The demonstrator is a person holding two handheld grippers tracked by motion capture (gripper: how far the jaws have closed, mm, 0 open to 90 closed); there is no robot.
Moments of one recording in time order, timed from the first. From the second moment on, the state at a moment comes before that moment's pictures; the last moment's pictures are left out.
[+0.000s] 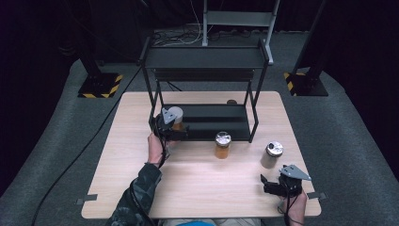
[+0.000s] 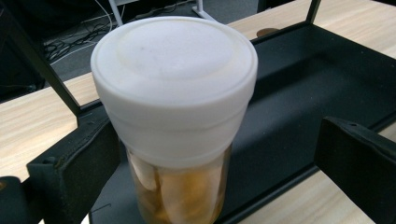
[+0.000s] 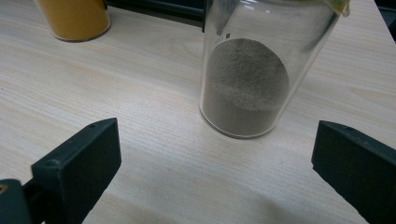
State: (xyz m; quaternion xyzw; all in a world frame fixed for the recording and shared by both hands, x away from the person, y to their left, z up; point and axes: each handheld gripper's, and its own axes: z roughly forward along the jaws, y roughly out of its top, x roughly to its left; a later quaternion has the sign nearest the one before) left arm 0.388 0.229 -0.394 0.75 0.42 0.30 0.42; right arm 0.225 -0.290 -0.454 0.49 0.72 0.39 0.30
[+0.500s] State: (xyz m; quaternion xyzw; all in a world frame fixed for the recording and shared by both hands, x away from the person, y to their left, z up) left arm 0.366 0.237 -0.395 0.75 0.41 0.30 0.42; right arm 0.225 -0.289 -0.453 0.49 0.72 0.39 0.30
